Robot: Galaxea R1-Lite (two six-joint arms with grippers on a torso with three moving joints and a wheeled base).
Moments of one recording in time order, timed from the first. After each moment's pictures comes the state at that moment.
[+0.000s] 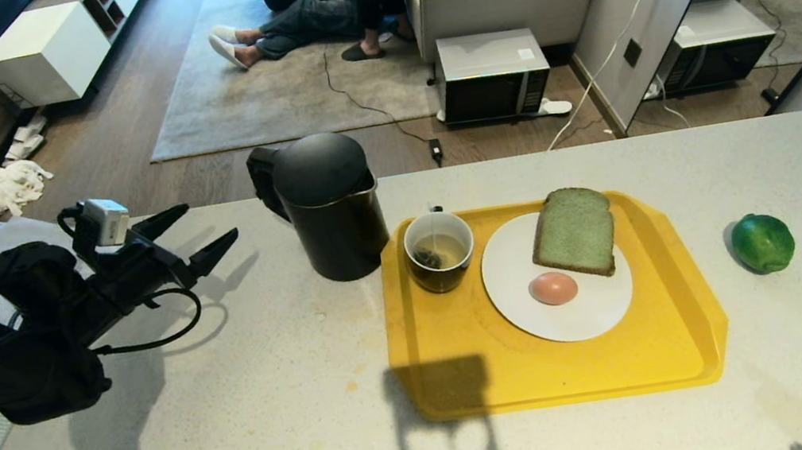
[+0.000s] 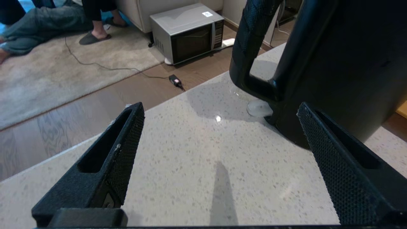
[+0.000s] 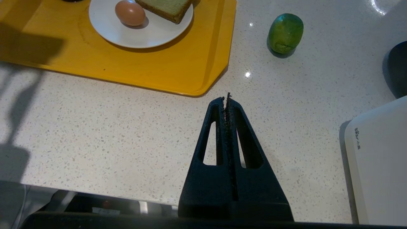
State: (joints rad) left arm 0.14 2.21 -1.13 -1.36 -0.81 0.08; right arm 0.00 0.00 0.00 0.00 0.04 -0.08
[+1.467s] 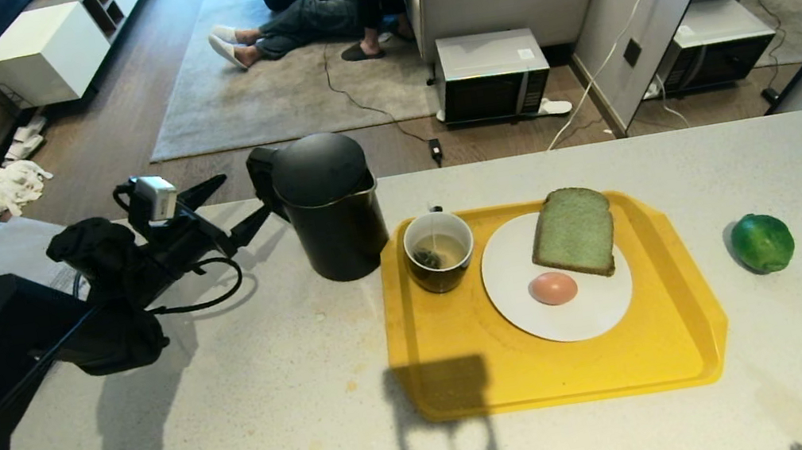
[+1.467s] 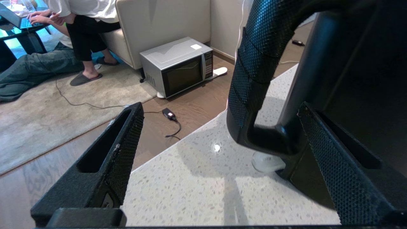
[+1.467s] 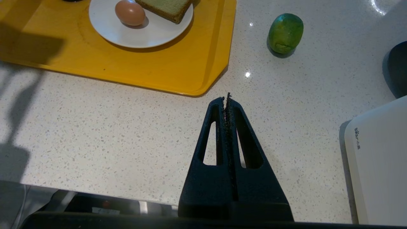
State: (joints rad) left arm 0.05 2.40 -1.48 -1.35 -0.80 0.04; right arm 0.00 0.00 0.00 0.00 0.04 -0.08
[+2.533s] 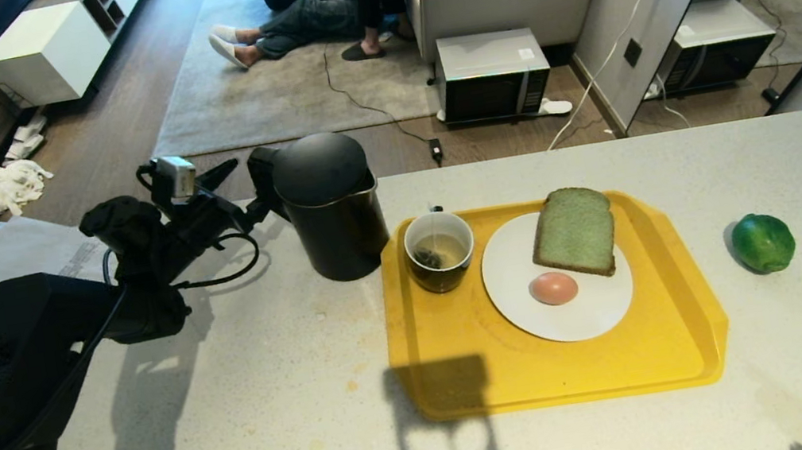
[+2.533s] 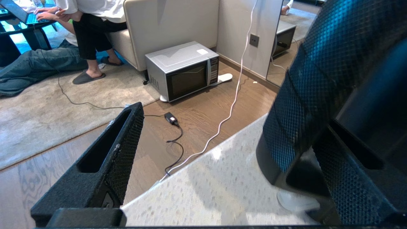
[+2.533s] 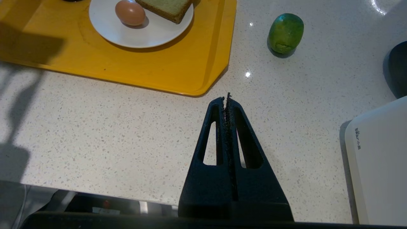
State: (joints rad) left arm 0.00 2.50 -1.78 -1.18 -0.73 0.00; right arm 0.00 0.00 0.00 0.00 0.04 -0.08
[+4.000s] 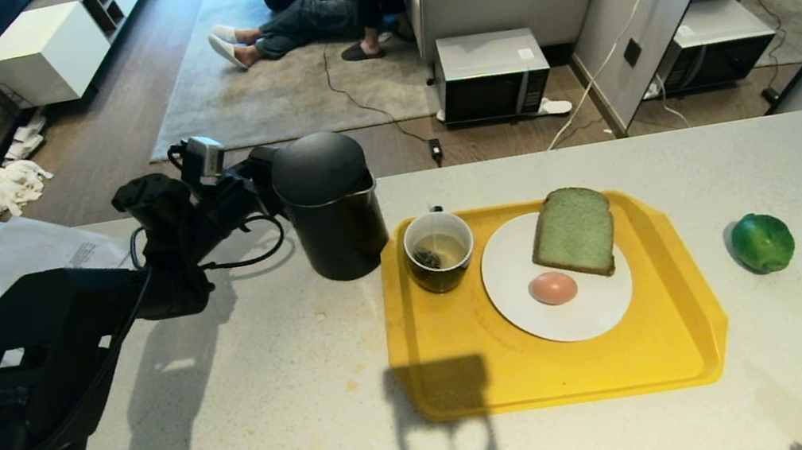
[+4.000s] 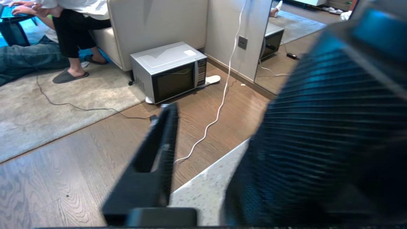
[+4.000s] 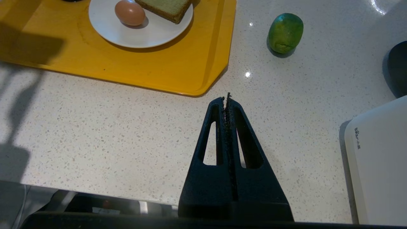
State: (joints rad) left arm -0.07 2.53 -1.94 -1.01 -0.69 0.00; right arm 0.00 0.00 0.00 0.00 0.04 -0.08
